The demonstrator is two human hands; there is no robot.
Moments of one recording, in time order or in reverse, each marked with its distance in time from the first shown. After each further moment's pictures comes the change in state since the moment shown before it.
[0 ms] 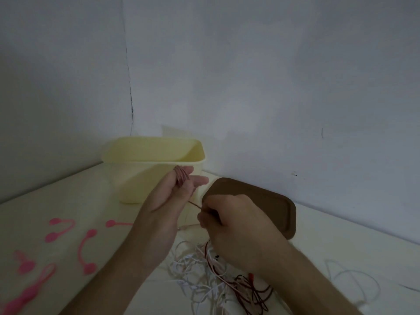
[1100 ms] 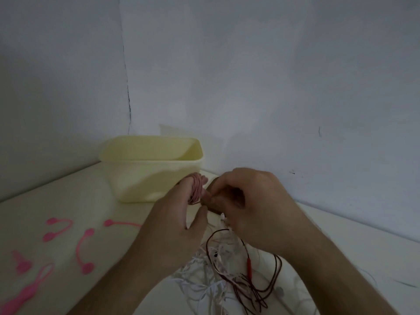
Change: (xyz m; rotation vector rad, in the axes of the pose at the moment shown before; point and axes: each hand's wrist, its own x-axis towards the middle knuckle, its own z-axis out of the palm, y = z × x) left_hand -0.008 -0.004 0.009 0.702 -0.054 0.278; right_hand 0.000 0.012 -0.038 0.008 0.170 -0.098
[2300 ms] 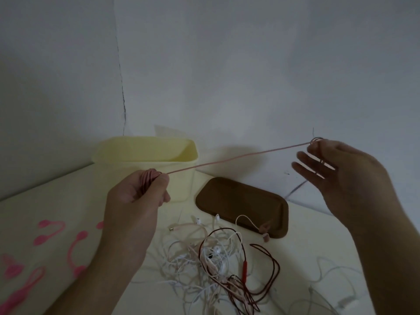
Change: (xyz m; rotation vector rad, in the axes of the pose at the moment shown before) left_hand 0.015 0.004 -0.017 -0.469 0.435 -0.468; right_hand -0.014 0.076 -0.081 1.032 0.688 0.588
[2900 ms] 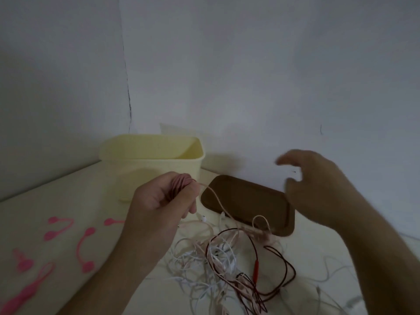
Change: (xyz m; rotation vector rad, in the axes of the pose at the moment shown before) left_hand -0.009 -0.002 0.000 -0.056 -0.366 0.167; right_hand -0.031 0.001 0.035 -1.303 -0.338 -0.212
